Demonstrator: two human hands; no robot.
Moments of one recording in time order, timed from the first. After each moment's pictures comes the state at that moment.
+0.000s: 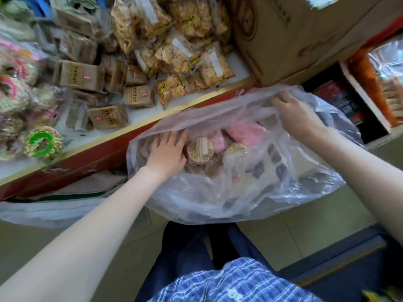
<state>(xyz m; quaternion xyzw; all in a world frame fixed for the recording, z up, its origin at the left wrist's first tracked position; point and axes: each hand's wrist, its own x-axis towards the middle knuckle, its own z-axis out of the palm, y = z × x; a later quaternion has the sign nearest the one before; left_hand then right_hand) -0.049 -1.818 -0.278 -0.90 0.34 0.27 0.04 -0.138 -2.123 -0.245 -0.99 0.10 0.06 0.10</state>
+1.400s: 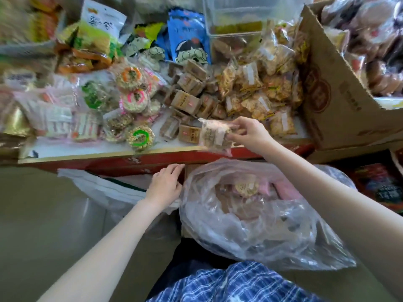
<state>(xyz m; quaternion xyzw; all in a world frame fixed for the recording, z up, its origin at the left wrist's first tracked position) -0.066 -1.672 -0.225 -0.96 0.17 0.19 -0.11 -0.019 -1.923 -0.159 -0.91 0.06 0.11 0.39</state>
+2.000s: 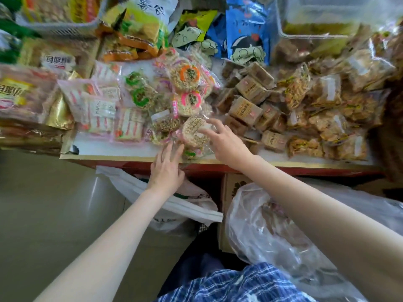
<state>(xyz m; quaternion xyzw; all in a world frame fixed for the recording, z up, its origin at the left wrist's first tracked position) 0.014 -1.547 -0.228 -0.97 0.05 0.19 -0.11 0.067 -1.733 -0.211 -0.96 -0.18 0.11 0.20</state>
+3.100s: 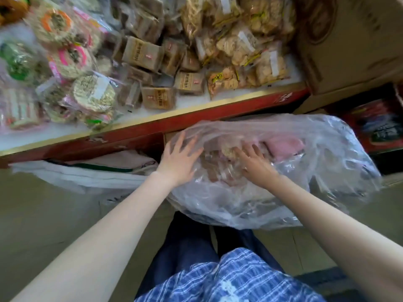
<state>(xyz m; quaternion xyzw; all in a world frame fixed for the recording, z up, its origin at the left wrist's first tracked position) -0.058 -1.741 -0.264 -0.86 0.36 0.35 0.10 -0.145 -1.960 -0.322 -0.93 0.04 0.33 0.13</state>
